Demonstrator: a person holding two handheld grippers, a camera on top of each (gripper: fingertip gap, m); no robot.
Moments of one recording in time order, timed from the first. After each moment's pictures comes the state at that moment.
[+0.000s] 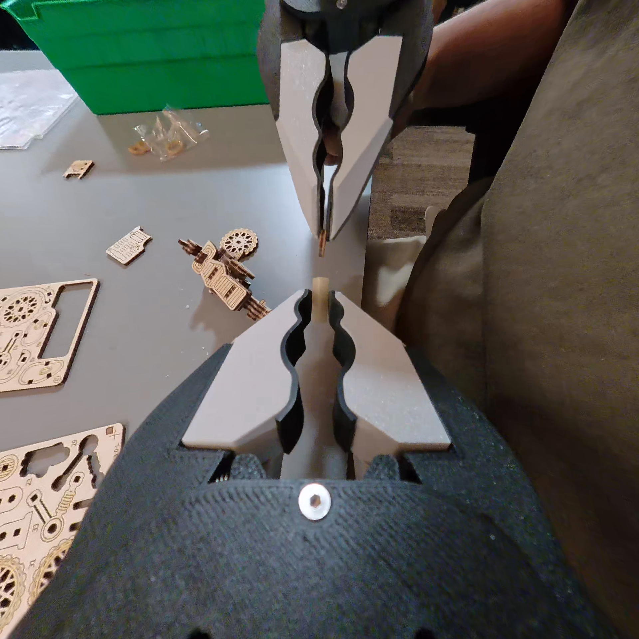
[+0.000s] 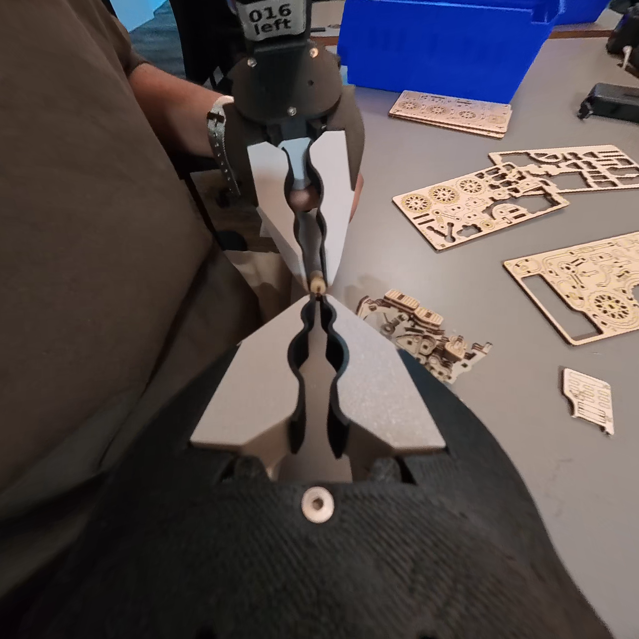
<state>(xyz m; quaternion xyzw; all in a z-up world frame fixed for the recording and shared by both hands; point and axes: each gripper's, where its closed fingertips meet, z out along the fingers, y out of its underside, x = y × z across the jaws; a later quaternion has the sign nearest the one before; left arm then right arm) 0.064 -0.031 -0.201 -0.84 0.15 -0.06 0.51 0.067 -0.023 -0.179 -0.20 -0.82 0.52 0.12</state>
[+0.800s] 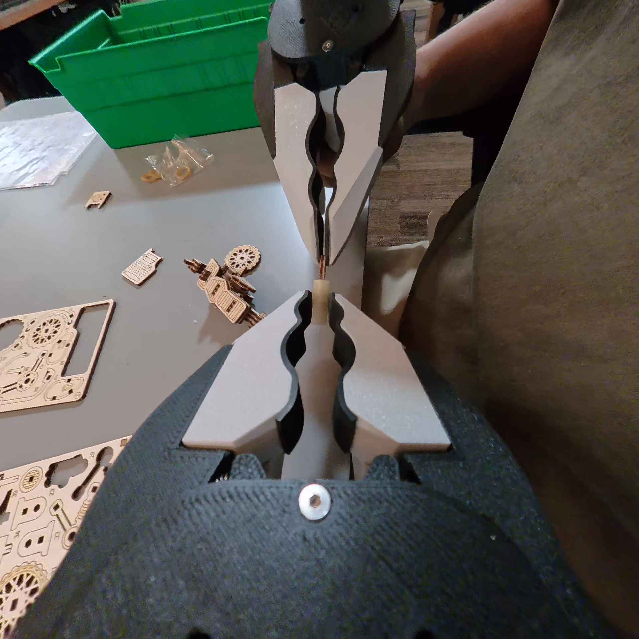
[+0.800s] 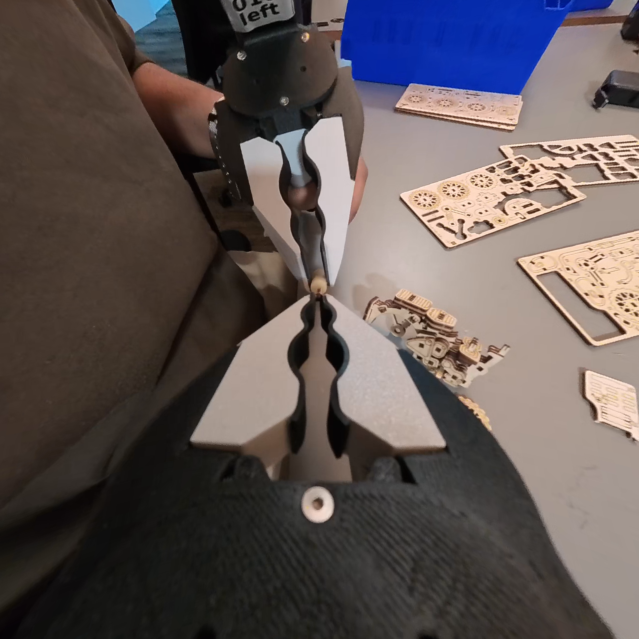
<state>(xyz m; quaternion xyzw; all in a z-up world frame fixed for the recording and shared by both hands) 0.068 -0.031 -0.194 -0.83 0.17 -0.04 0.53 0.069 -0.030 -0.183 -0.21 -0.82 0.52 0.11</state>
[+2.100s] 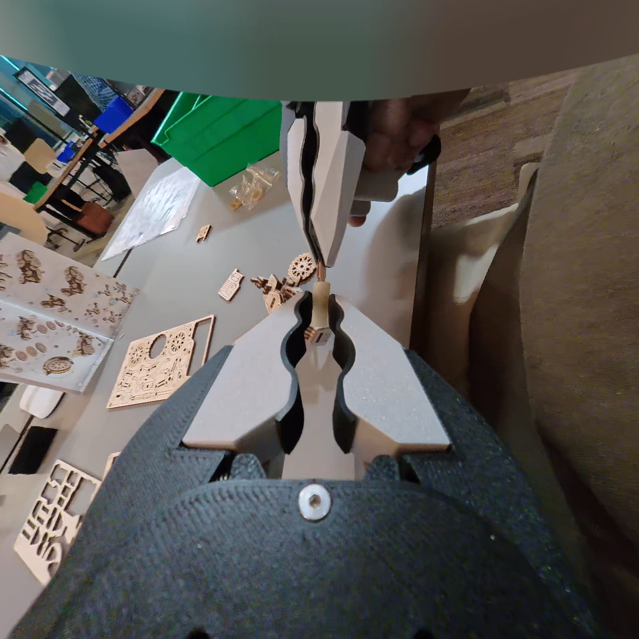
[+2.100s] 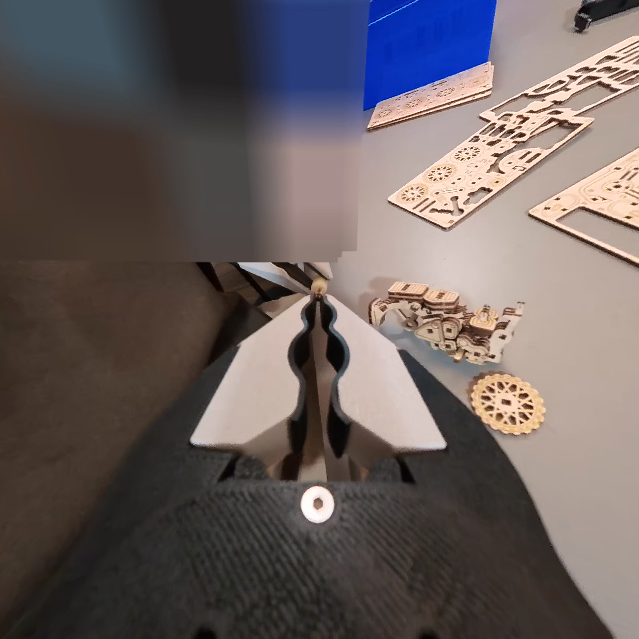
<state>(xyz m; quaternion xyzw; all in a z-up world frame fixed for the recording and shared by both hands) 0.056 -0.025 -0.182 -0.81 0.22 0.16 0.52 0.057 -0.025 -0.174 -0.34 -0.73 0.59 0.01</state>
